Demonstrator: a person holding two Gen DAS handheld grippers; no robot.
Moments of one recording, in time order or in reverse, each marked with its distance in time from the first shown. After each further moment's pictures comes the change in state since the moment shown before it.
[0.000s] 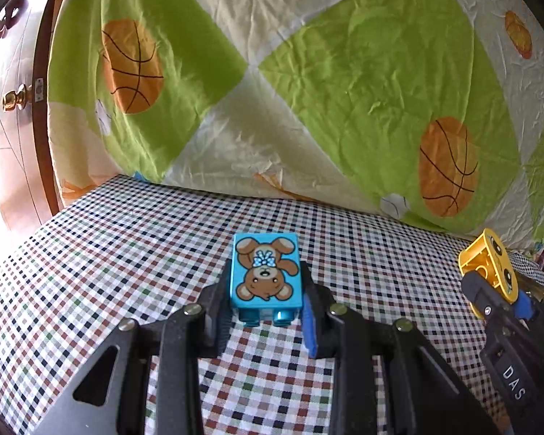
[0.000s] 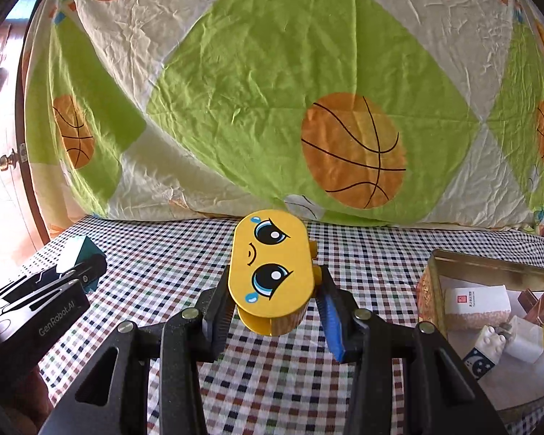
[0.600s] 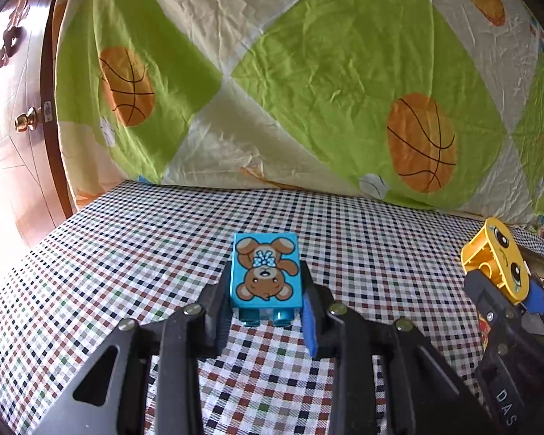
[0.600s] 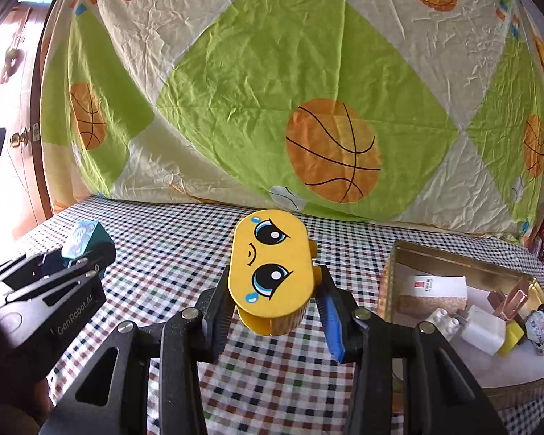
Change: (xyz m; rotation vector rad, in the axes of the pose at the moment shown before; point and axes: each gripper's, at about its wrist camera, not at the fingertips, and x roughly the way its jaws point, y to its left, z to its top) left arm -0.037 -0.045 -0.026 0.076 -0.020 0.065; right arm -0.045 -0.022 -0.021 -0.093 -0.021 -0.026
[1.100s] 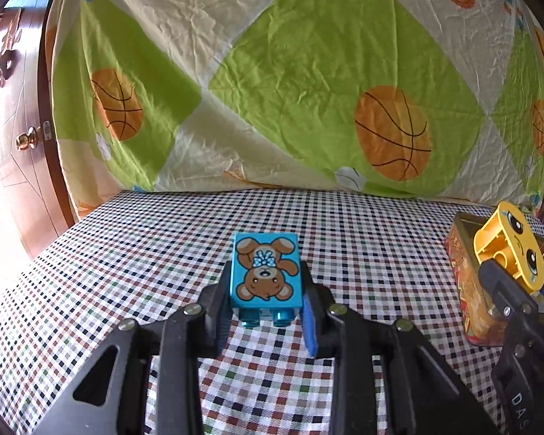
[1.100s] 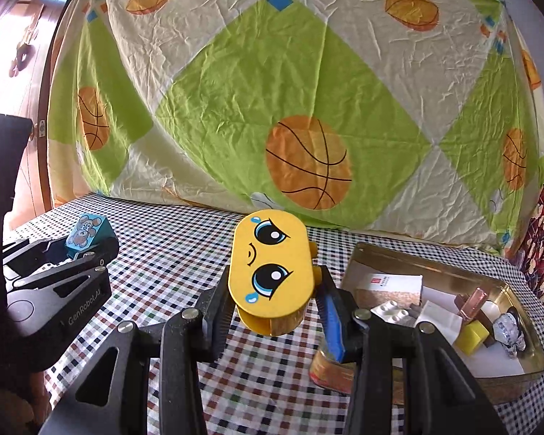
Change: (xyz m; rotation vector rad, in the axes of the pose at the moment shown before) left arm -0.030 -0.034 -0.014 0.065 -0.025 0.010; right arm -0.040 -0.031 -0.016 -0.015 -0.053 -0.020
